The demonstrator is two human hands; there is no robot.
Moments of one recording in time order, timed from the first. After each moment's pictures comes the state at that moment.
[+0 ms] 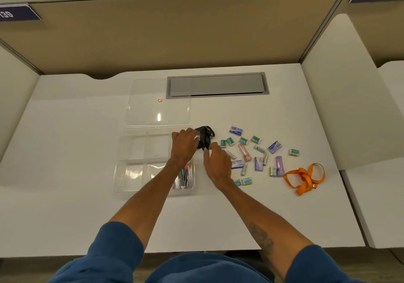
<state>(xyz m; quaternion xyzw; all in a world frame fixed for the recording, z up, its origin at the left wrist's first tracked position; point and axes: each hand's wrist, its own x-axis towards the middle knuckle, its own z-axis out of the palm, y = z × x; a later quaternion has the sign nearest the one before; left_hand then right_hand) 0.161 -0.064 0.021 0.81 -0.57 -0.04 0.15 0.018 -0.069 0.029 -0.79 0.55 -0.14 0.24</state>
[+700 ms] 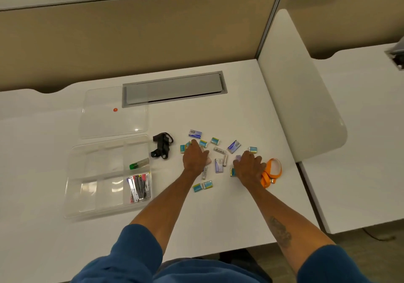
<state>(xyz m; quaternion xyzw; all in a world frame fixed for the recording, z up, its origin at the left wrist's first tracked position) -0.015 -0.148 -0.003 0.85 -0.39 -0.31 0.16 -0.198 -0.180 -0.001 -0.69 0.70 0.06 0.16</state>
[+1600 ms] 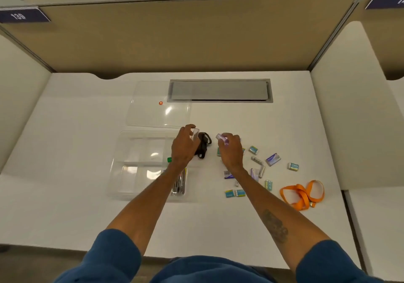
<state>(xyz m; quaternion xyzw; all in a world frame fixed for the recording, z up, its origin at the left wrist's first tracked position) 0.133 -0.096 0.046 0.85 -0.38 -0.19 0.31 -0.016 -0.169 0.034 -0.66 0.55 -0.20 0.46</state>
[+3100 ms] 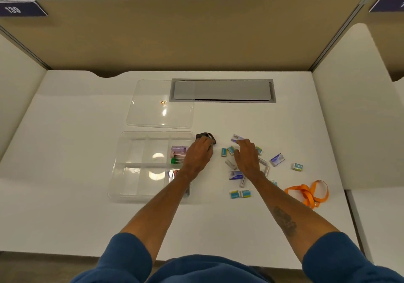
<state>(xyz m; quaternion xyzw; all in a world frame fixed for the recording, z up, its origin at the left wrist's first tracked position) 0.119 -0.088 0.021 0.77 -0.57 -0.14 0.23 -0.044 -0.189 -0.012 -0.80 0.52 -0.07 0.27</state>
